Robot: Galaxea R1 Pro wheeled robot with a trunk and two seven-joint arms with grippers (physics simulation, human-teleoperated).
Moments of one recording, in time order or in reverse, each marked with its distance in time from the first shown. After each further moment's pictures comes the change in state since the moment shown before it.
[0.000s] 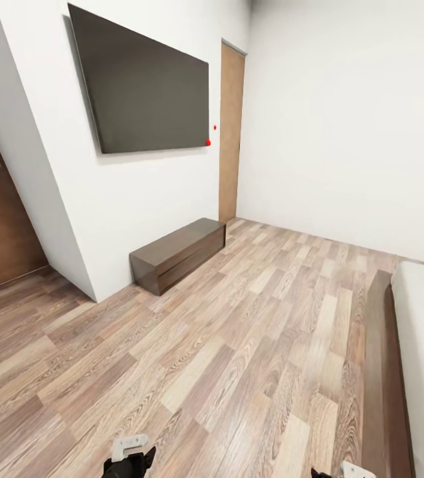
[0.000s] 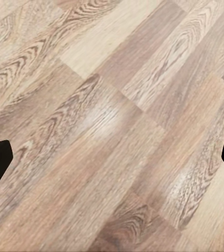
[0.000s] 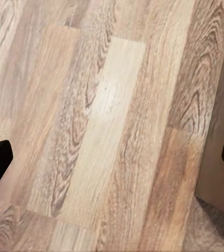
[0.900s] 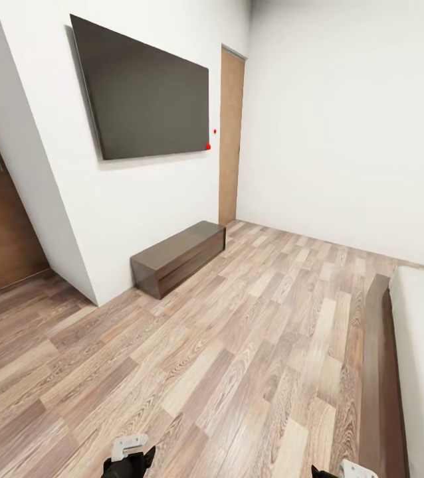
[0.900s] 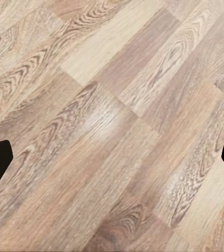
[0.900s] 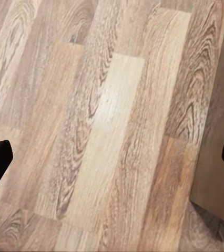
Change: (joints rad) left arm -0.001 0.001 0.002 -0.001 0.000 0.000 0.000; right arm 0.000 0.000 0.000 0.000 0.001 -0.027 0.000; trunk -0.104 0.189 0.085
